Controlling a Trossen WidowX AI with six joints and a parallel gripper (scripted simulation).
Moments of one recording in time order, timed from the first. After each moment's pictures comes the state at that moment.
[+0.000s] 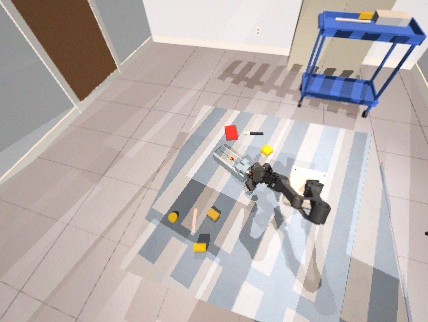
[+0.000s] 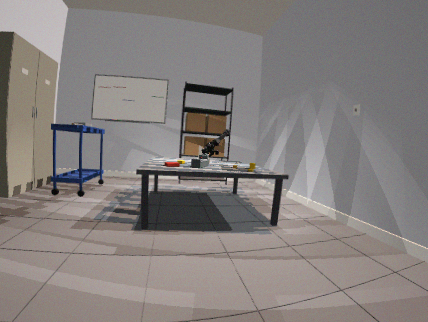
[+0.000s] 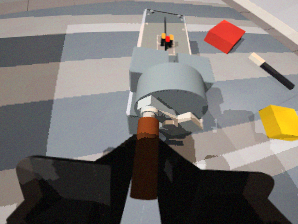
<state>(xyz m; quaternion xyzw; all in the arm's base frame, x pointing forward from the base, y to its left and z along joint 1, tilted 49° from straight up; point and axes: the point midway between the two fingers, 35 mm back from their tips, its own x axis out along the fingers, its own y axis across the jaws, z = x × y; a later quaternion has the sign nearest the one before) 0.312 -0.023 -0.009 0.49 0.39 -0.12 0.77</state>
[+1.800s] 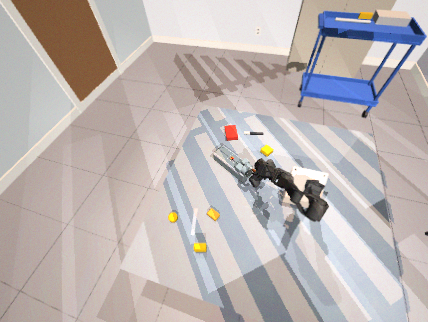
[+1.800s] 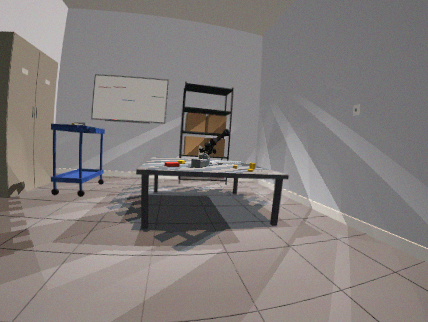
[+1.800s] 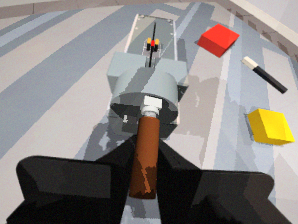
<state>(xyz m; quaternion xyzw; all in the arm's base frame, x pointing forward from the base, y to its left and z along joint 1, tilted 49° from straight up) 0.295 -0.044 -0.022 0.49 0.38 -0.11 0.78</state>
